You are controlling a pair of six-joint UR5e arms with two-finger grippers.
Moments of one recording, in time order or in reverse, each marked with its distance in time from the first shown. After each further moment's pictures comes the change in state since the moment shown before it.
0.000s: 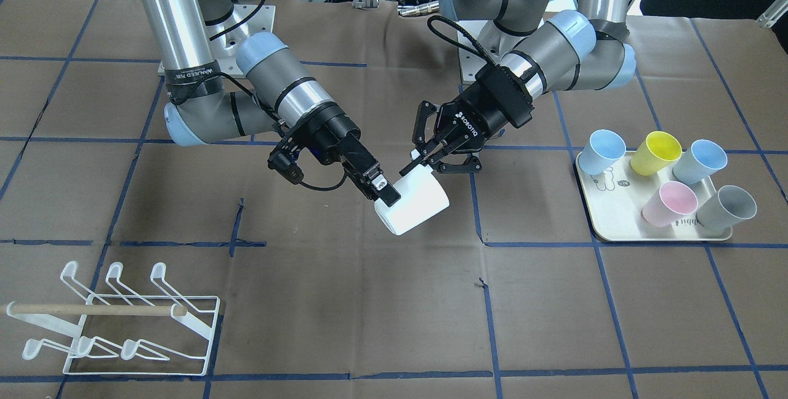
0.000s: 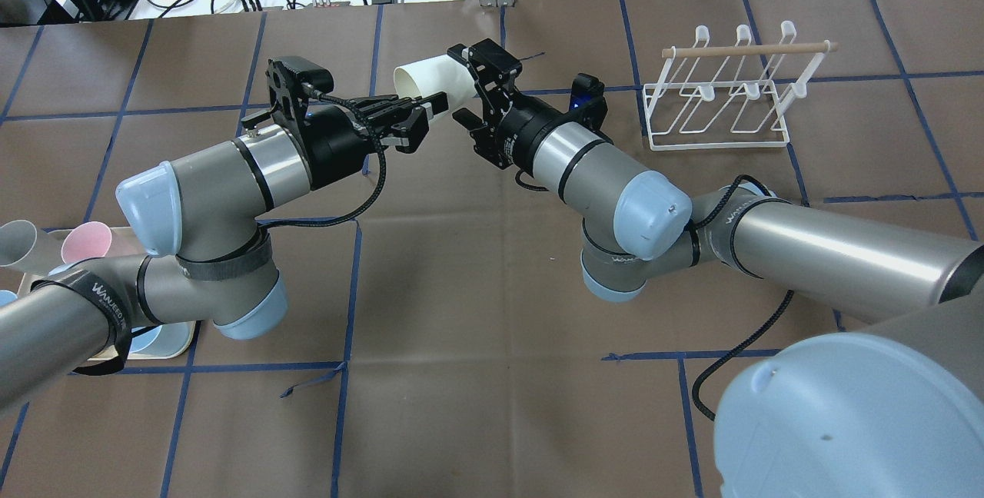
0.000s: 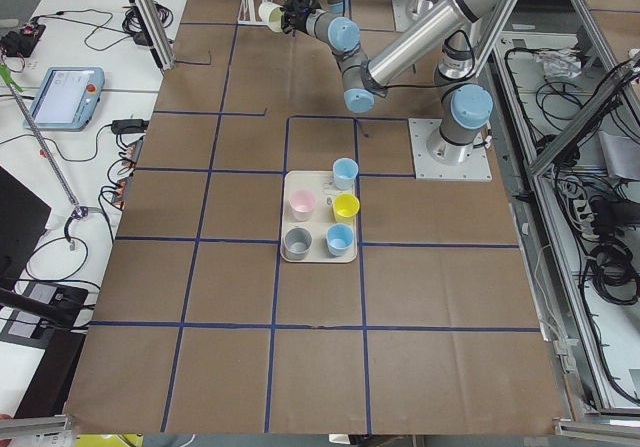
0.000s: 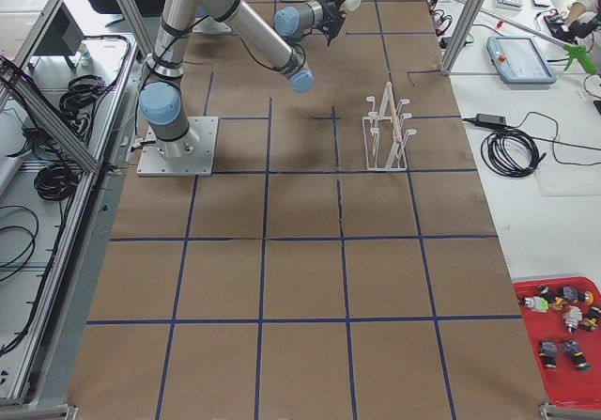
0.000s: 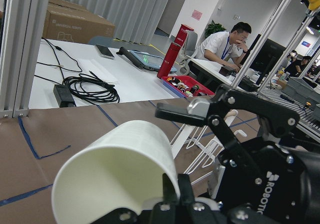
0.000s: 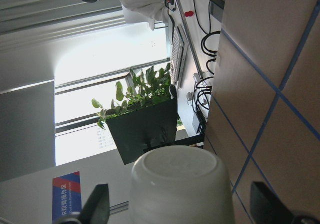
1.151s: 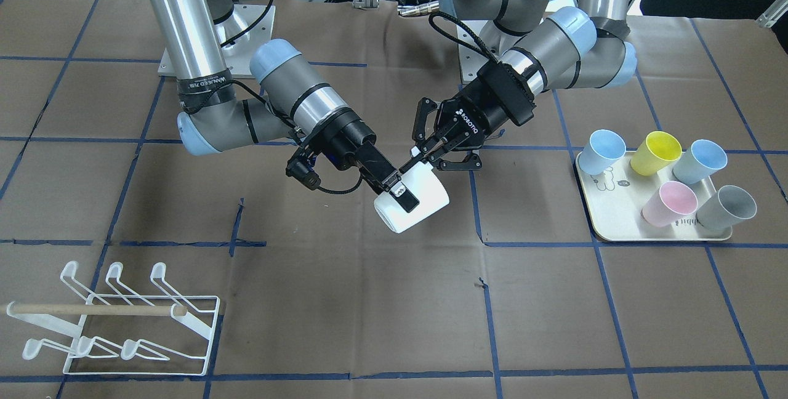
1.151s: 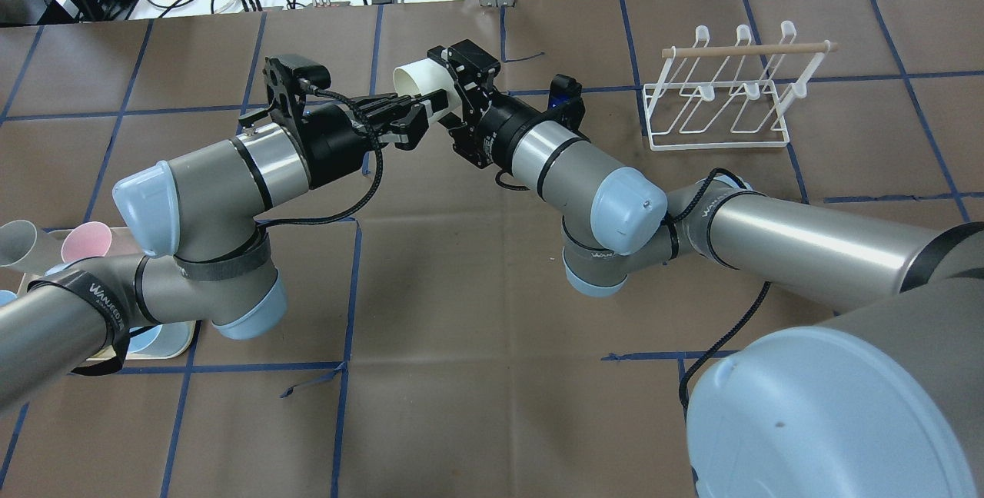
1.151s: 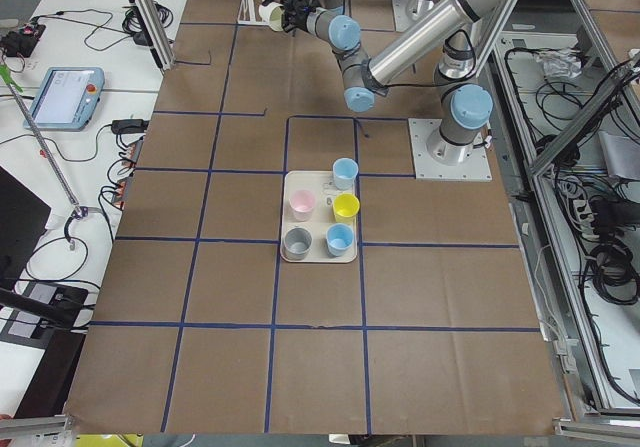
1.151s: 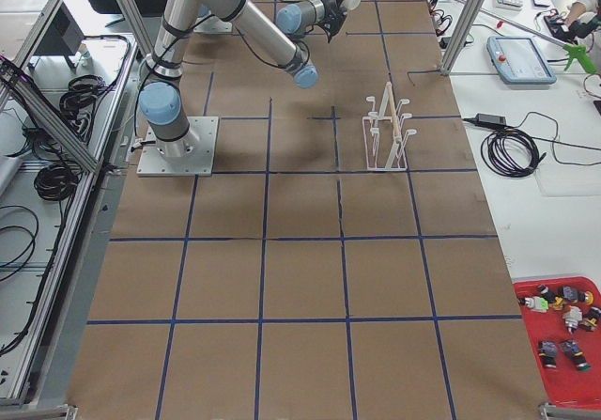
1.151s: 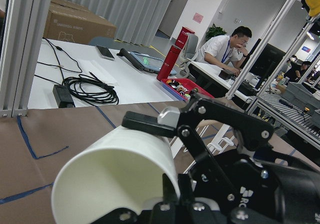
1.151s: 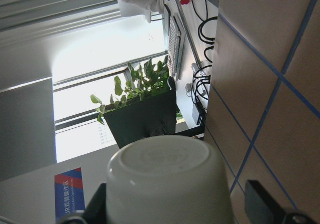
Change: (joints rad) left arm -0.002 0.008 0.001 0.000 0.001 -0.032; right arm 0.033 0.037 -0.049 0.012 -0.003 0.032
